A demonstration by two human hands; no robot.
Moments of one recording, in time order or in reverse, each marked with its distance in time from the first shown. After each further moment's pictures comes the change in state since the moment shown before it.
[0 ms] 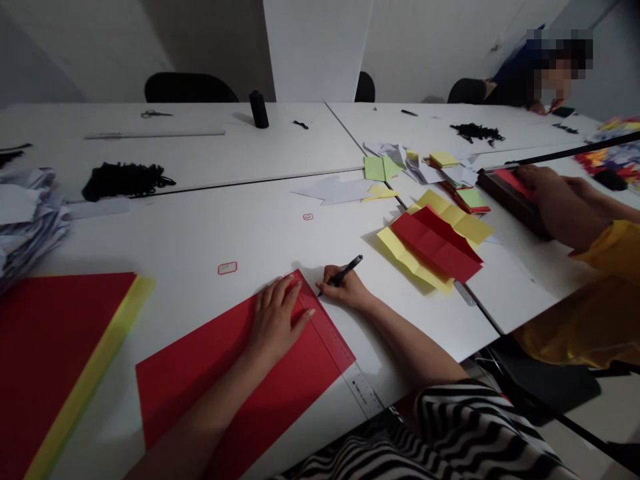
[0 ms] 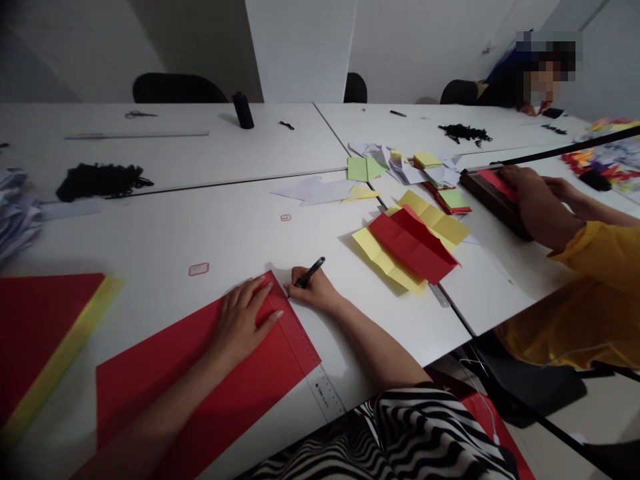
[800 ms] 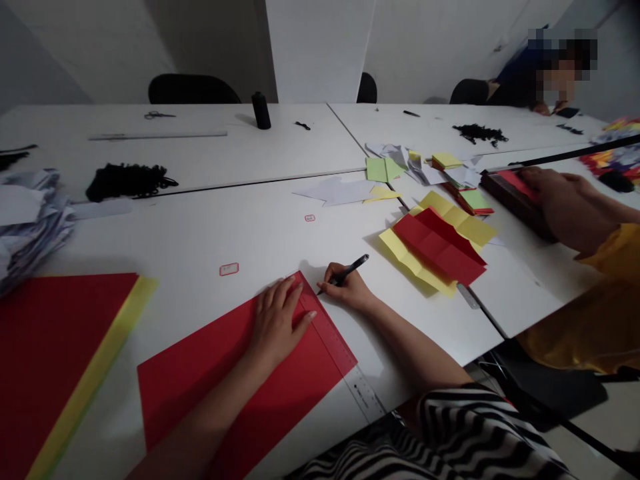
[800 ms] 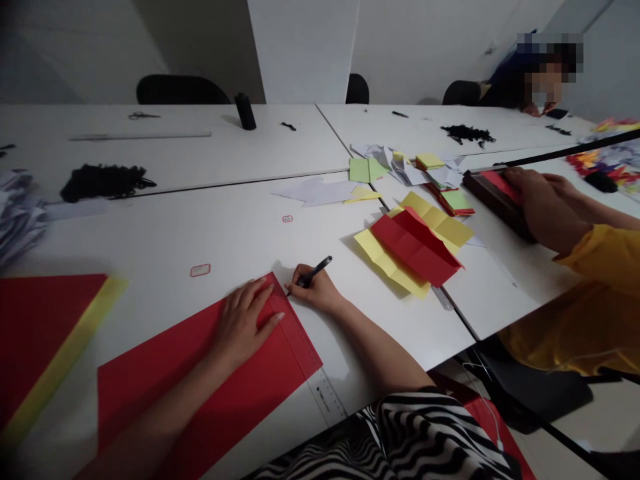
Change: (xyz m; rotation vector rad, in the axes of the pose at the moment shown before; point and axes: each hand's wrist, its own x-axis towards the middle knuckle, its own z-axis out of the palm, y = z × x) left_hand 0.000 0.000 -0.001 -0.006 -0.014 -0.004; right_hand 0.002 -0.004 -0.001 0.057 0.030 0.034
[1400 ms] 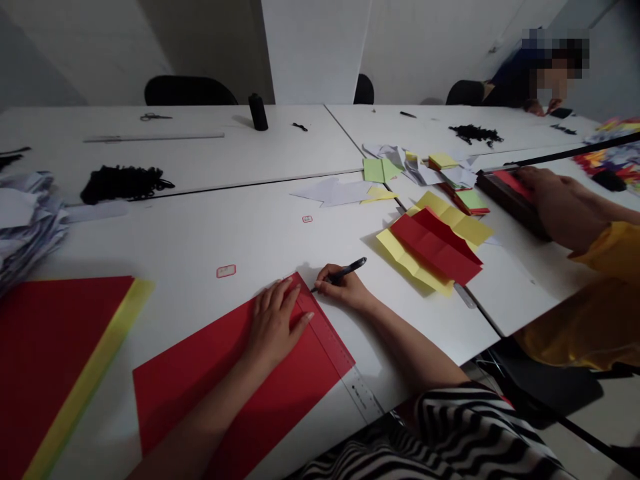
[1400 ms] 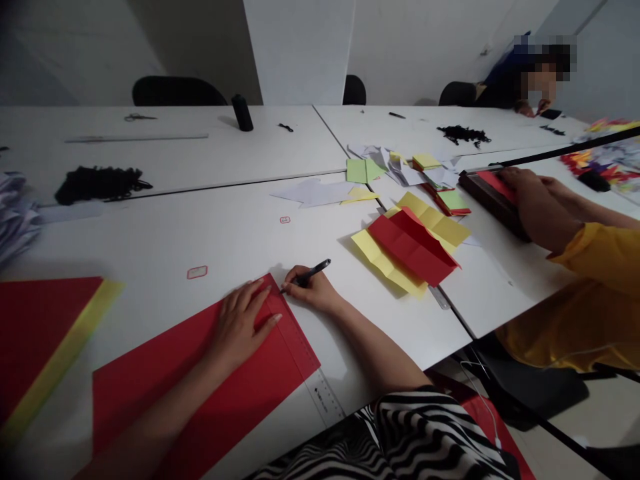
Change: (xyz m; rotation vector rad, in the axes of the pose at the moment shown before) left_hand 0.000 0.000 0.001 -0.018 0.010 0.001; right_hand 0.001 0.003 -0.002 0.150 -0.073 0.005
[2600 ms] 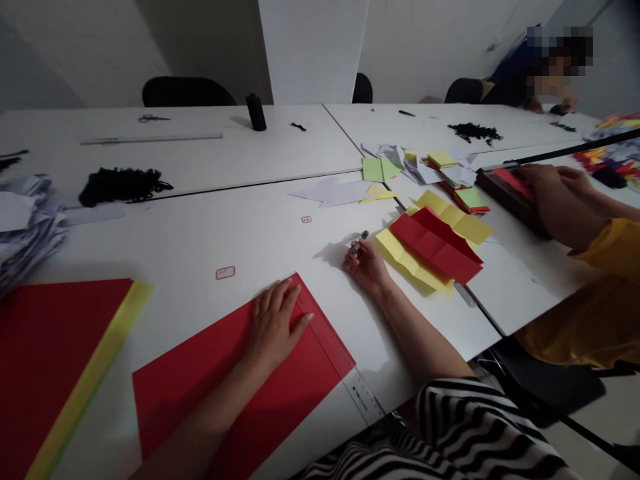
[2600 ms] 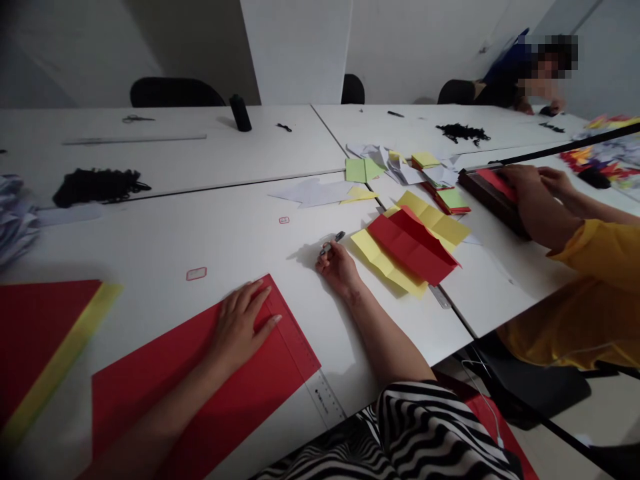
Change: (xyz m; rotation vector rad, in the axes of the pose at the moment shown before) left_hand -0.001 -0.001 -0.001 -0.008 -0.009 -0.003; right_hand 0.018 0.000 -0.047 0.763 0.411 0.185
